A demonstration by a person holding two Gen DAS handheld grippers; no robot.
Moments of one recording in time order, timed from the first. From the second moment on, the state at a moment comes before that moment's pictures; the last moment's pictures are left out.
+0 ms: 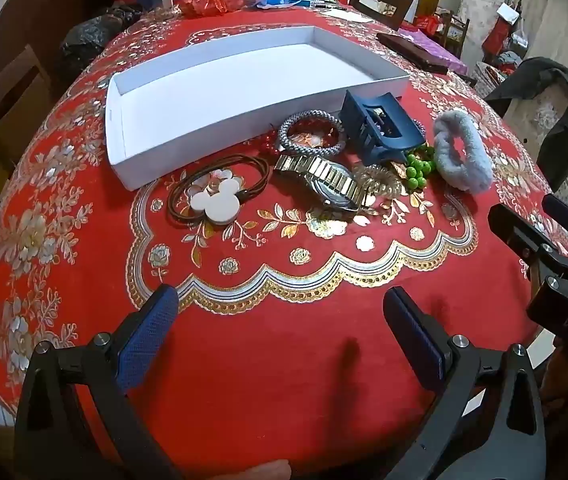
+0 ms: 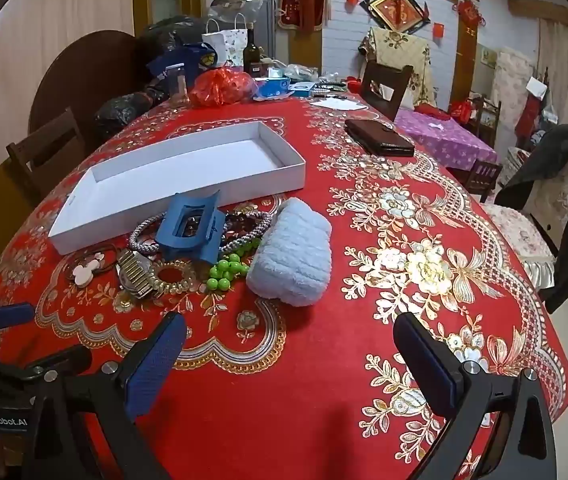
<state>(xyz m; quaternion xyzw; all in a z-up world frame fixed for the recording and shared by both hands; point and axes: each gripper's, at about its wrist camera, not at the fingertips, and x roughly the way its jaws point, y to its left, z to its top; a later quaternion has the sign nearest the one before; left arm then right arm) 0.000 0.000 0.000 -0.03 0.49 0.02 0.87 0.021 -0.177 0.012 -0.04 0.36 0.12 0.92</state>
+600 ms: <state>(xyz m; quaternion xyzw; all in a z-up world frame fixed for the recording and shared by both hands) 0.000 0.007 -0.024 -0.02 0.50 0.03 0.86 0.037 -0.198 0.007 0.03 0.38 0.13 0.92</state>
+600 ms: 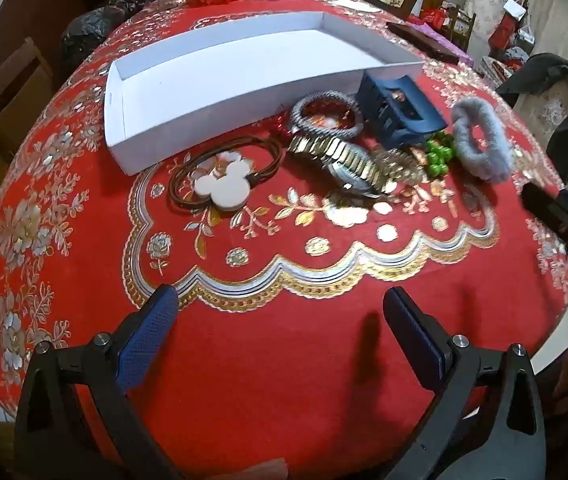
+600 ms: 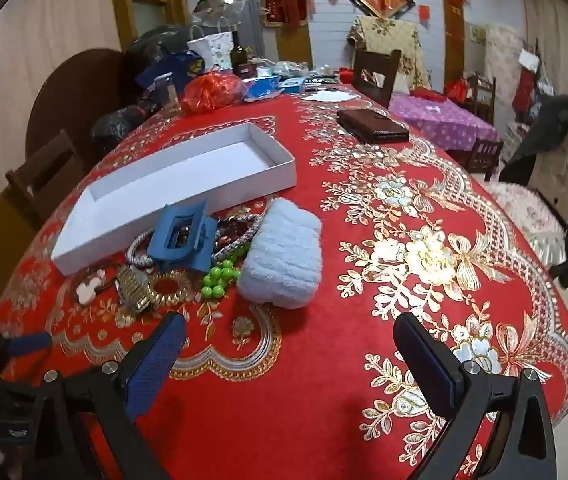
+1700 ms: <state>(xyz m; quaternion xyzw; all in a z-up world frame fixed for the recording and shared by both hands) 0.067 -0.015 0.045 -0.05 0.43 -0.08 0.90 0.103 -0.219 -0.010 0.09 0.43 0.14 0.89</state>
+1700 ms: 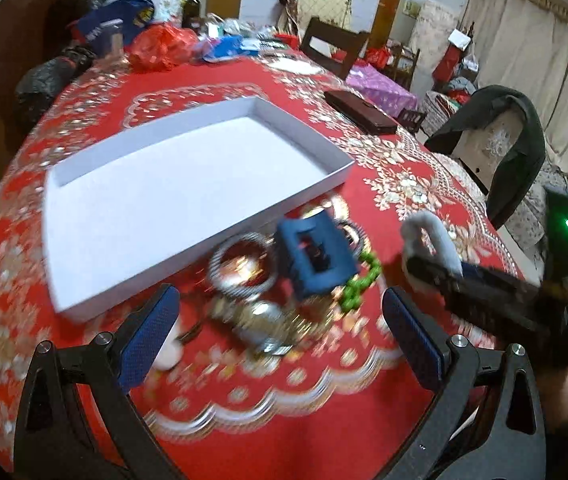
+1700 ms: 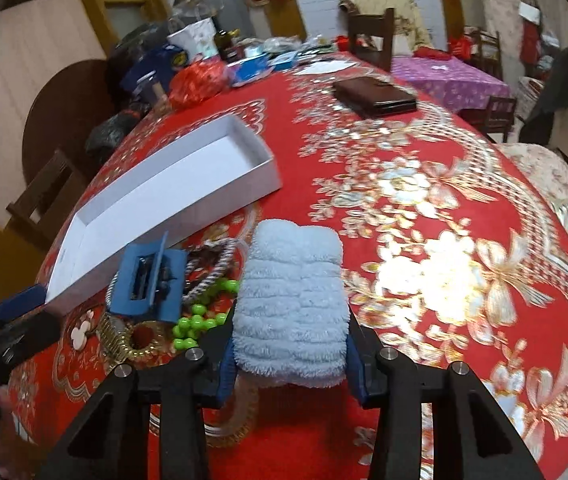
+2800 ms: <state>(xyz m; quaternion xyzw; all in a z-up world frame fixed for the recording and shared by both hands) 0.072 -0.015 0.044 -0.07 0.40 -0.10 0.91 0.096 -0.210 -0.007 0.08 0.42 0.14 0.89</state>
